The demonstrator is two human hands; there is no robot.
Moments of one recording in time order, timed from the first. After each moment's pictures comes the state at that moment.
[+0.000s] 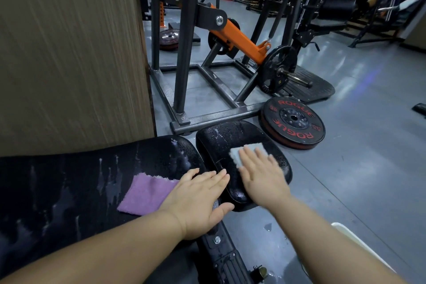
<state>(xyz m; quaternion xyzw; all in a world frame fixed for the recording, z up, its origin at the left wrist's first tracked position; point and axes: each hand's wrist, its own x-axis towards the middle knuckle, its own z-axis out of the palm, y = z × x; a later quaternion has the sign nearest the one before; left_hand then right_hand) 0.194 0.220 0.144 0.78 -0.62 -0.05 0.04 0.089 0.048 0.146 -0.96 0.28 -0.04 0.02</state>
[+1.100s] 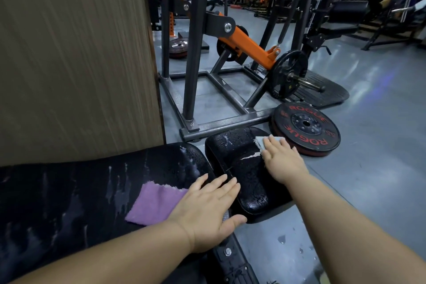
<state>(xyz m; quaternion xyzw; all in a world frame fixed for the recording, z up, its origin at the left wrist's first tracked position) 0.192 0.218 0.155 0.78 -0.62 -0.08 0.02 0.122 -0.017 0.161 -0.93 0.36 0.02 0.07</state>
